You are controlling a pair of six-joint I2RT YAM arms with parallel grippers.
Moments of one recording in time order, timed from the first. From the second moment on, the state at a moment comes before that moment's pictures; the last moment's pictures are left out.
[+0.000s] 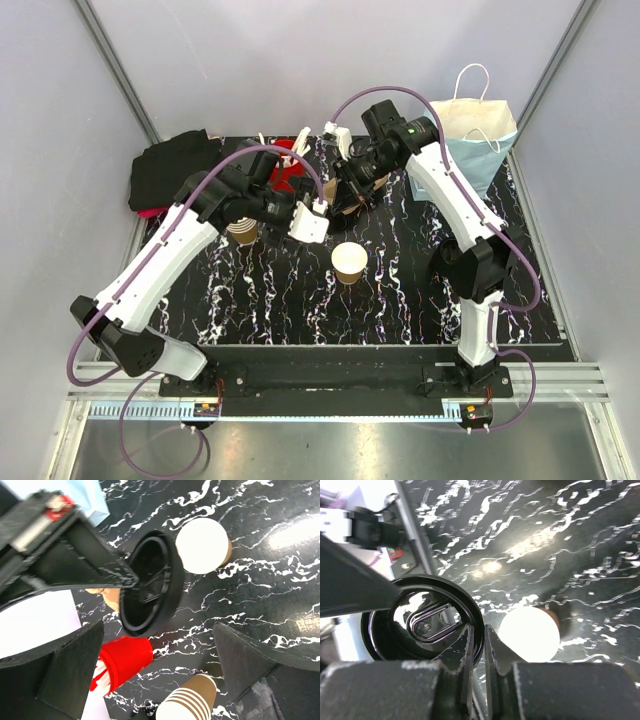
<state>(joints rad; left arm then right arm) -0.62 1.42 1.65 -1.07 0.55 1.30 0.50 1.99 2.19 -1.26 -0.77 -0.26</state>
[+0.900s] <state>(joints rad) -0.68 1.46 1.63 -1.00 0.55 1.23 0.48 2.04 2.23 -1.35 -0.97 -0.27</state>
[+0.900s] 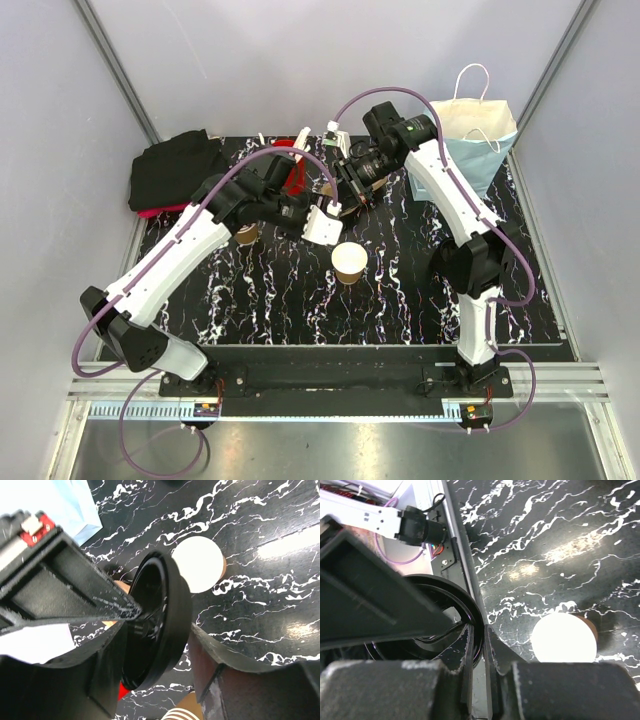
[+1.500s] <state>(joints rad) -0.72 1.46 1.63 -1.03 0.57 1.20 0.48 2.05 2.22 -1.32 -0.93 -0.25</state>
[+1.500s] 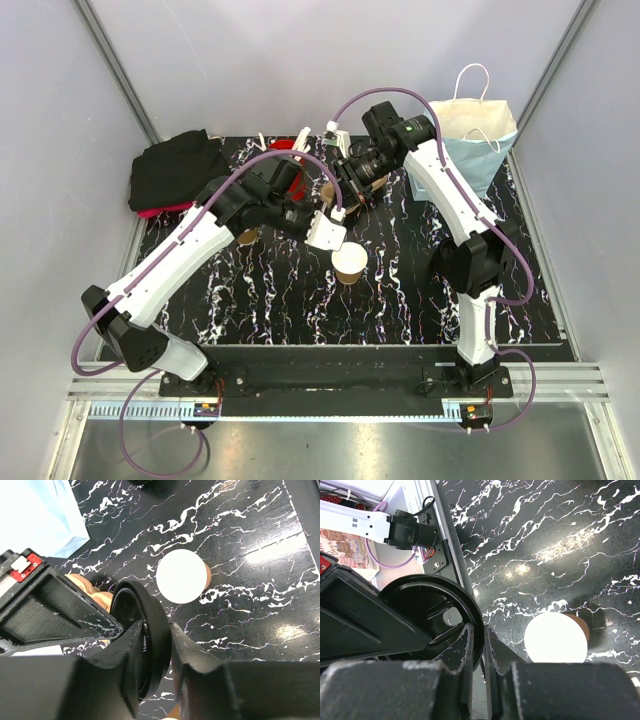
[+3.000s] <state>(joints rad) -0.44 1.83 1.81 -0.85 0.90 0.09 0.59 1.34 1.59 -1.05 -0.28 -0.72</state>
